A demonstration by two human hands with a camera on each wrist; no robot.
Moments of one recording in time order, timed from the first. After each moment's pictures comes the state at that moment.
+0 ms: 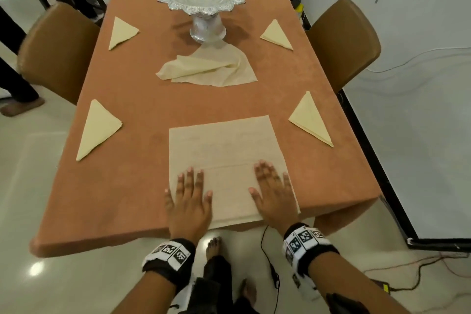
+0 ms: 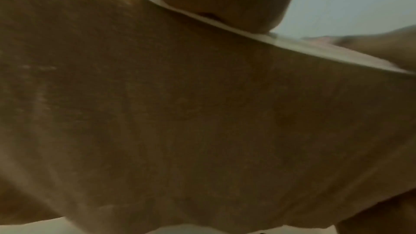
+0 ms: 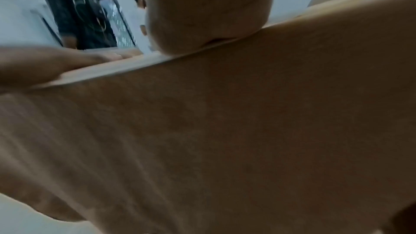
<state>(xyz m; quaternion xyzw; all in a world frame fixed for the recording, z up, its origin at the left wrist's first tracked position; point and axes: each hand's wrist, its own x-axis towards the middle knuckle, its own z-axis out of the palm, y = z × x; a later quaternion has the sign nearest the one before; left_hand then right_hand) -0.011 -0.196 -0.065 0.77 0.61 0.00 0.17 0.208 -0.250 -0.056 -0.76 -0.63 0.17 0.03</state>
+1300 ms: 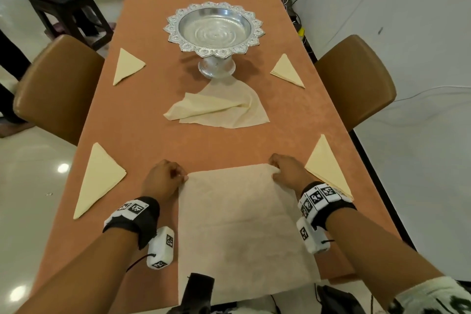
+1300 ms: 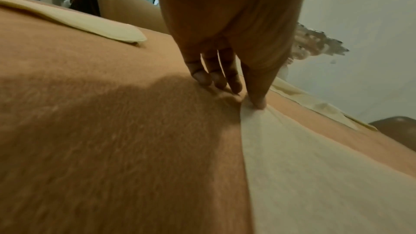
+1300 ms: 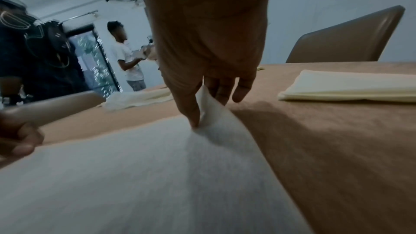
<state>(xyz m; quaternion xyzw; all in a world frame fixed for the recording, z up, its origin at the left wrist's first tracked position) -0.040 0.038 -0.023 0.75 0.58 0.09 0.31 0.292 -0.050 -0.017 -0.75 -0.61 0.24 0.03</state>
